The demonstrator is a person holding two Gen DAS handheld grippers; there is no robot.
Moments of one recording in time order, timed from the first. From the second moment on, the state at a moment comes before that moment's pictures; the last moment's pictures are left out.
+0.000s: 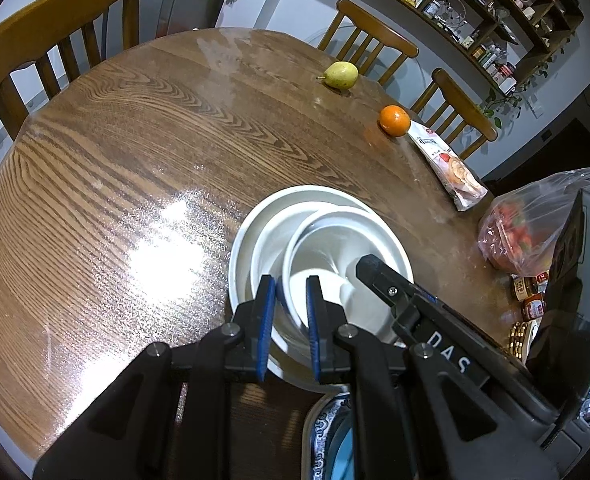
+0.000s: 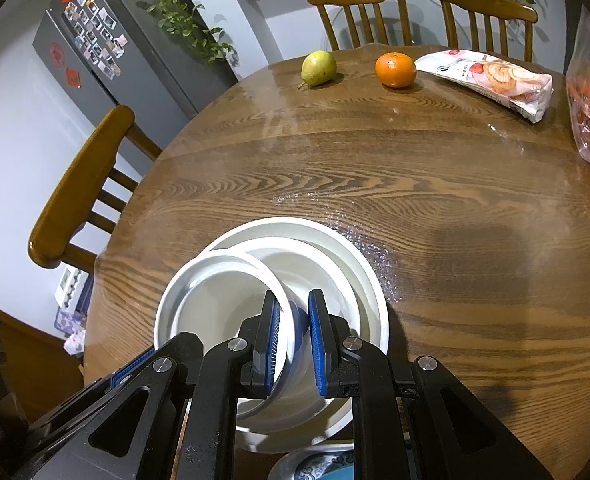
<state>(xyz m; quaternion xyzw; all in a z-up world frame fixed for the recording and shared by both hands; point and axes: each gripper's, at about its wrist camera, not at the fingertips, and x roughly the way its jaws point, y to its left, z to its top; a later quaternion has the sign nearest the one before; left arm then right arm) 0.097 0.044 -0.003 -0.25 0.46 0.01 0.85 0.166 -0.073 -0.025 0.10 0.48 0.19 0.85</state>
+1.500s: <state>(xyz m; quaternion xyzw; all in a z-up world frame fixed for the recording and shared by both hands) 0.104 0.044 -0.011 -0.25 0.47 0.00 0.85 0.170 -0.076 -0.031 0.10 0.49 0.18 0.85</state>
